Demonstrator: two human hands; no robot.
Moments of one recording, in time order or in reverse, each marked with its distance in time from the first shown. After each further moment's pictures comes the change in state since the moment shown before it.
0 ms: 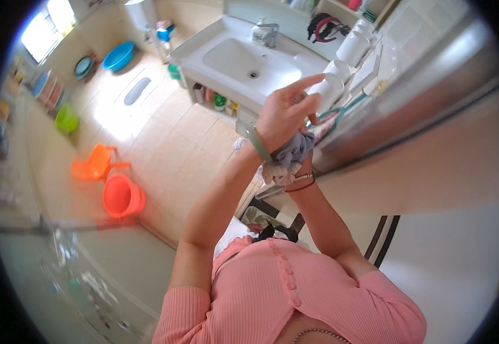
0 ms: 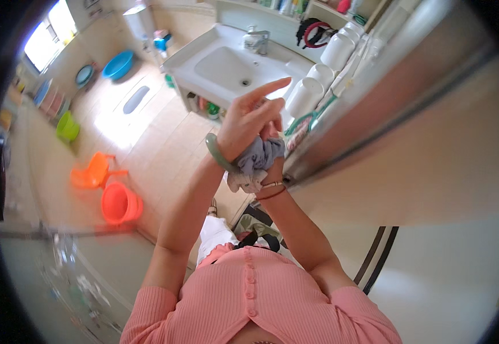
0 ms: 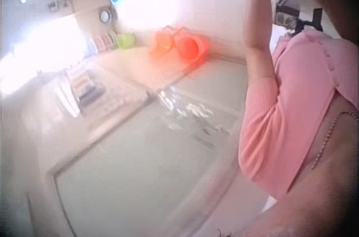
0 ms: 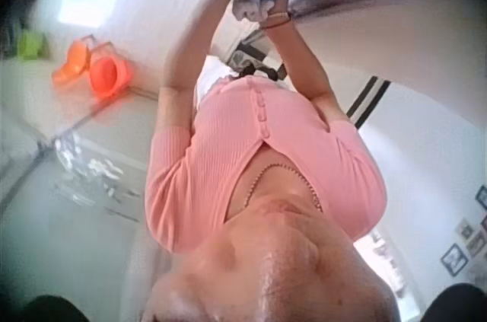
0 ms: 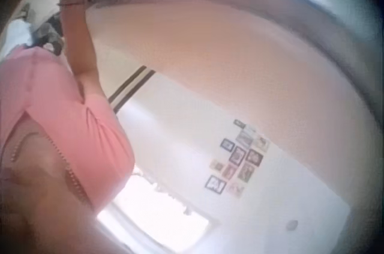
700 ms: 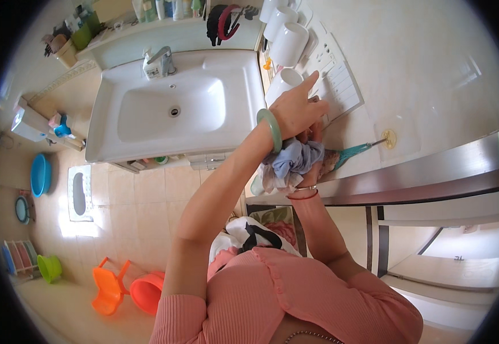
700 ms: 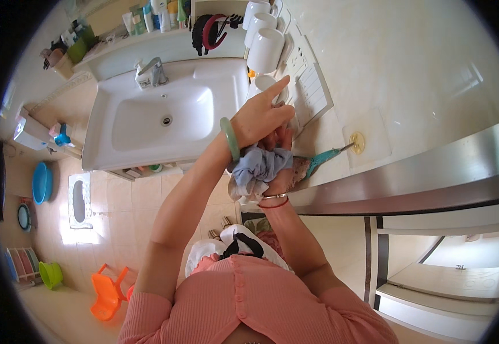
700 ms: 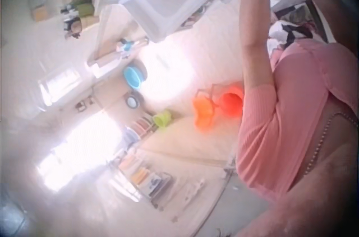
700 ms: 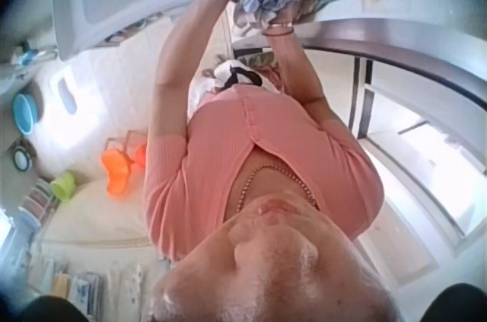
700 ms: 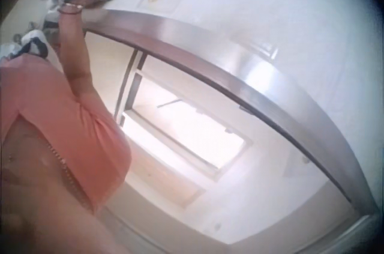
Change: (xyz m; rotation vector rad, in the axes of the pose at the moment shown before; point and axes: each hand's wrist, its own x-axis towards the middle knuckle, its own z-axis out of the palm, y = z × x) left_hand 0.175 -0.034 0.003 0.259 -0.796 -0.237; right_hand 0.085 -0.028 0.029 0.057 0.255 -0.683
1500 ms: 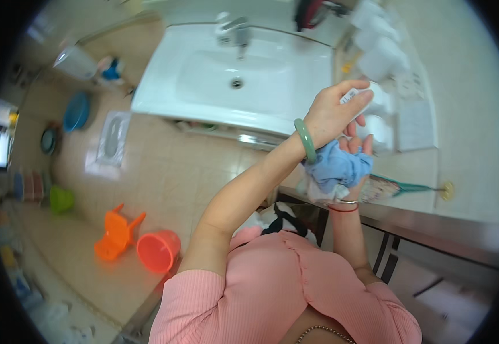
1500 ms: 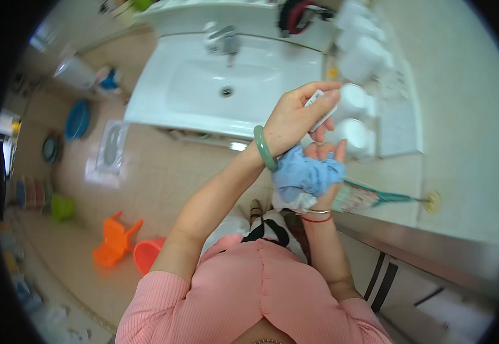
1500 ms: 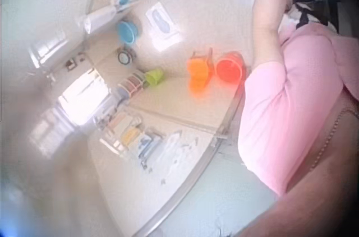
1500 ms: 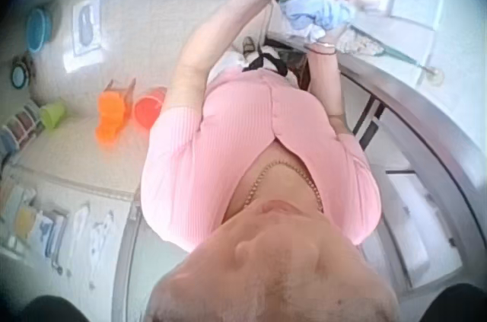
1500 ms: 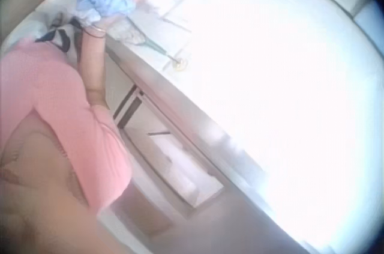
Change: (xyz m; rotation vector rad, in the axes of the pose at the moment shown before) left_hand -0.055 -0.026 -0.033 -0.402 0.228 0.030; right_hand -0.017 0.023 -0.001 -0.097 0.039 0.213
